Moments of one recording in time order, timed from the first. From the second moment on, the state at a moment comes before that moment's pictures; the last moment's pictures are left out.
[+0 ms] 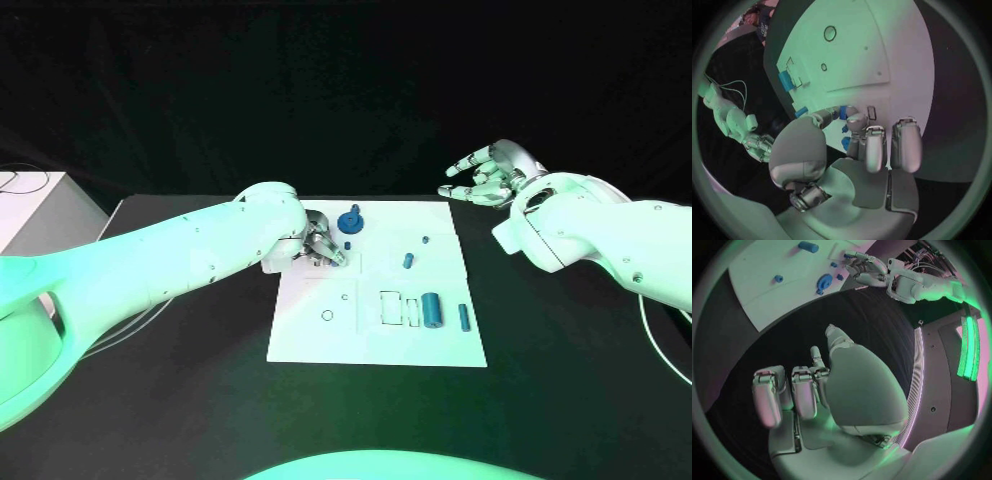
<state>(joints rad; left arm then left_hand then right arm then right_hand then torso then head) 1.22 -0.50 0.03 1.11 -1.18 0.29 -0.54 0.91 -0.17 0.64 0.17 0.22 0.89 0.01 0.90 0.96 1.26 -0.05 1.19 0.84 1.46 -0.10 1.57 1.31 0.07 1.43 0.01 1.46 1.31 1.37 -0.78 -0.13 1.44 -0.90 -0.57 -0.22 1.49 -0.18 0.11 0.29 0.28 0.93 0.17 0.09 0.29 1.47 0.09 1.54 1.31 1.46 0.02 1.56 1.31 0.01 1.46 0.12 1.57 1.31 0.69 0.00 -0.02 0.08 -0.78</state>
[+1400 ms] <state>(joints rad) 1.22 -0.59 0.06 1.23 -1.17 0.23 -0.55 0.98 -0.20 0.38 0.29 0.21 0.80 0.07 0.77 0.91 1.11 0.00 1.08 0.65 1.47 -0.06 1.53 1.31 0.07 1.36 0.04 1.39 1.25 1.37 -0.79 -0.13 1.44 -0.90 -0.57 -0.22 1.48 -0.18 0.11 0.29 0.28 0.93 0.18 0.09 0.29 1.47 0.09 1.54 1.31 1.46 0.02 1.56 1.31 0.01 1.46 0.12 1.57 1.31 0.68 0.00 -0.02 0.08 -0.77</state>
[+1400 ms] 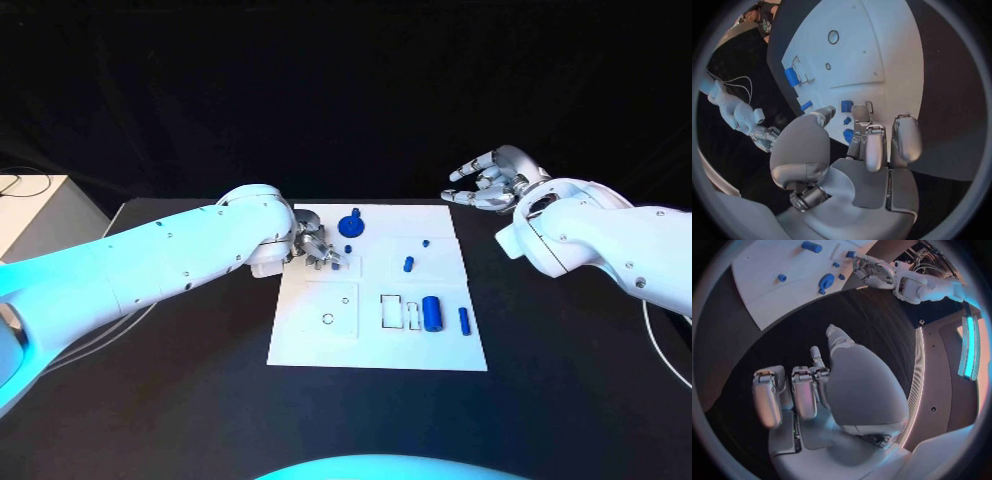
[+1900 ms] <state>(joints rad) 1.21 -0.66 0.07 1.33 -1.04 0.06 -0.54 1.09 -0.15 0.33 0.29 0.23 0.73 0.14 0.55 0.69 1.03 0.06 1.03 0.54 1.47 -0.01 1.51 1.31 0.07 1.34 0.09 1.36 1.21 1.37 -0.79 -0.13 1.44 -0.90 -0.57 -0.22 1.48 -0.18 0.11 0.29 0.28 0.93 0.18 0.09 0.29 1.47 0.09 1.54 1.31 1.46 0.02 1.56 1.31 0.01 1.46 0.12 1.57 1.31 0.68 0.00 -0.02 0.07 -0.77</state>
